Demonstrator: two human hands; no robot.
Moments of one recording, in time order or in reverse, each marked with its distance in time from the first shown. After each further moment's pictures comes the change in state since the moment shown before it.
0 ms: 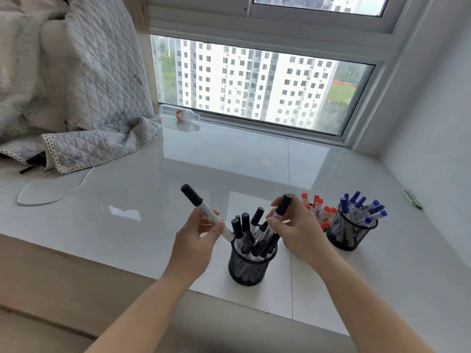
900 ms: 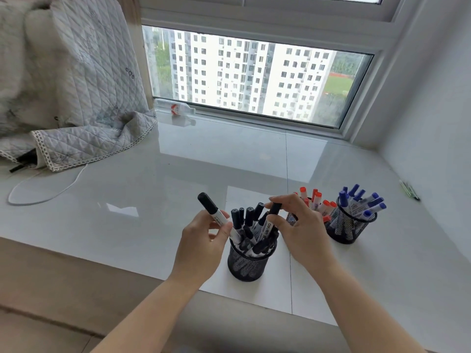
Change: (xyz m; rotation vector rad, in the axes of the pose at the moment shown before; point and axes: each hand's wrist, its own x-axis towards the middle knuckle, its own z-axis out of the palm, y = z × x) left_hand -0.005 0.000 0.013 0.202 -0.002 0.207; right_hand -0.011 0.012 0.005 -0.060 0.155 -0.124
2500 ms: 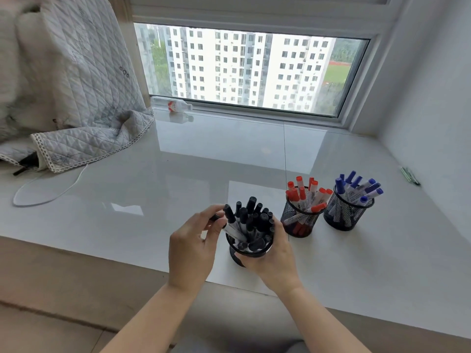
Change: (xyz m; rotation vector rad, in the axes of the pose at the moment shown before) left_hand -0.019 0.000 -0.002 0.124 0.213 0.289; right_hand -0.057 0.033 0.061 0.071 0.066 0.191
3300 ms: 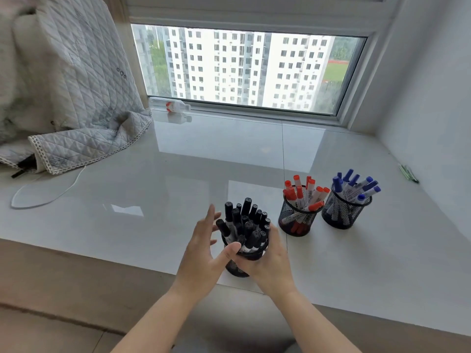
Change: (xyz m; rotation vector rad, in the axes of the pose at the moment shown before) left_hand -0.021 -0.011 0.008 -0.153 -0.432 -0.287; right_hand -0.008 0.000 0.000 0.063 -0.053 0.074
